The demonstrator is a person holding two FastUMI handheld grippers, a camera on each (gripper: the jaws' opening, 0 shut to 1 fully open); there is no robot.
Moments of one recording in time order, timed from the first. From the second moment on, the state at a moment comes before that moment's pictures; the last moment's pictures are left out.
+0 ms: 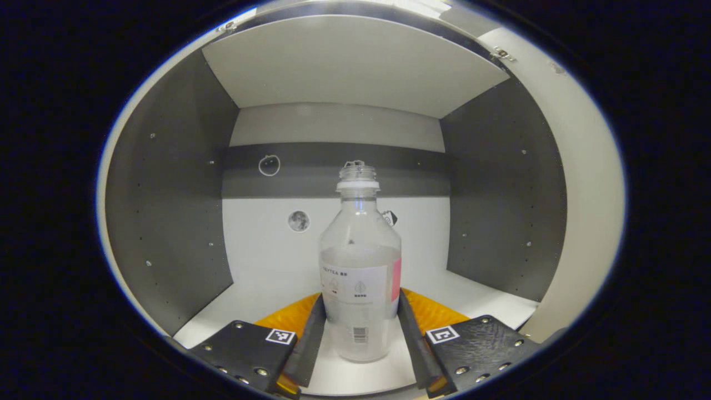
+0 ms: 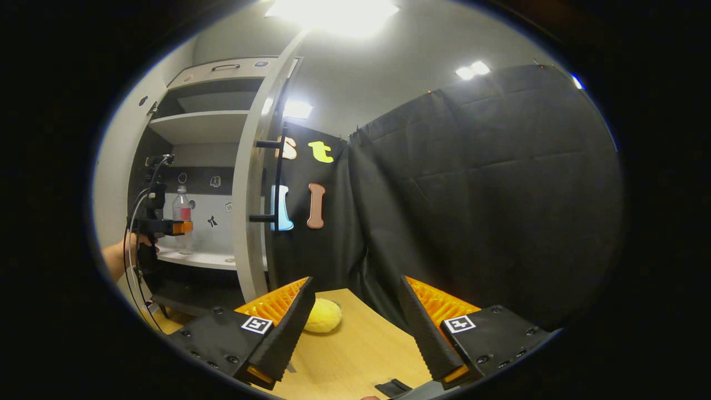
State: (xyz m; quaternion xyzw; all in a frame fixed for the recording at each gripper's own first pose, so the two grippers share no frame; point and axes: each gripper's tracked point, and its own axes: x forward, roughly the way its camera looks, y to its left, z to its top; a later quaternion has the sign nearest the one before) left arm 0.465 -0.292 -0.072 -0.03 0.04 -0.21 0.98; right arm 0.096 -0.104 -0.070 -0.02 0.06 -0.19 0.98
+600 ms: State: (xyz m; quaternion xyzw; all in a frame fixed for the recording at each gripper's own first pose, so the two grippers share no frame) left arm 0.404 -0.273 -0.046 -0.04 0.02 -0.19 0.98; right arm 0.061 -0.118 -0.064 -0.01 0.06 -0.16 0.99
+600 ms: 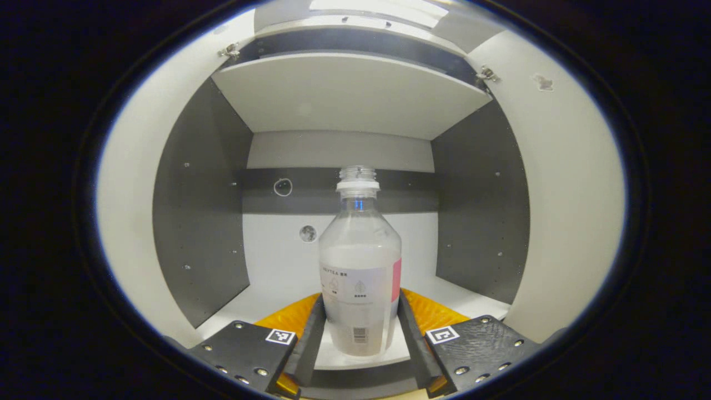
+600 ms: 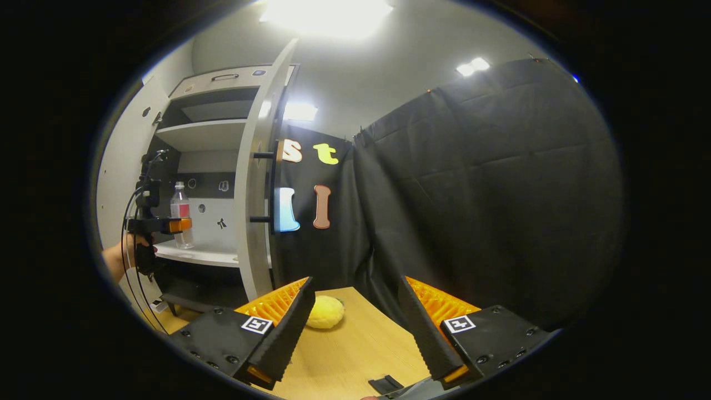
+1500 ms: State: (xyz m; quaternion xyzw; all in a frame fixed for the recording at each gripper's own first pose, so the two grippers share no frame) left arm 0.263 -0.236 -0.079 -0.04 0.01 -0.18 0.98; right arm 0.008 -0.111 -0.068 0.00 0.07 -0.08 0.99
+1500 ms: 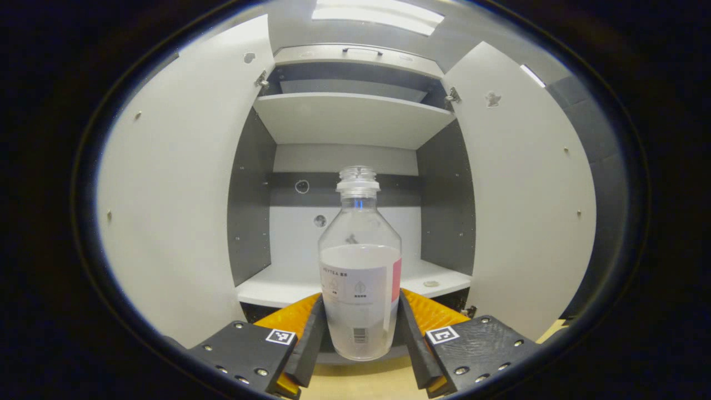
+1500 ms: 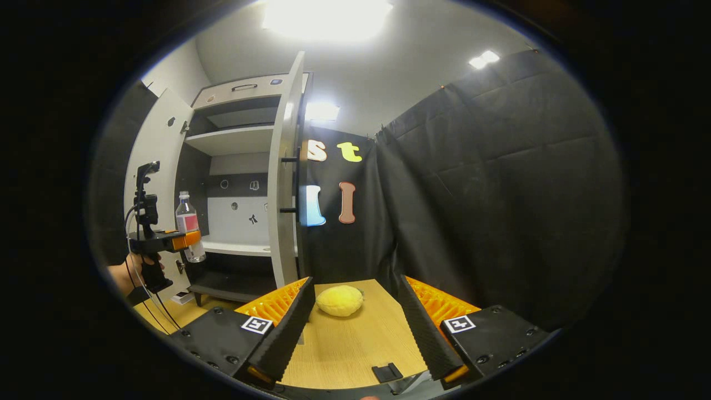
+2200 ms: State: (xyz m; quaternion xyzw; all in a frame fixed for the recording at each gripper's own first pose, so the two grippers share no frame) left arm 0.179 -0.242 -0.199 -0.06 0.06 -0.19 0.98; right arm -0.010 -0.099 -0.092 -0.03 0.09 -0.05 0.99
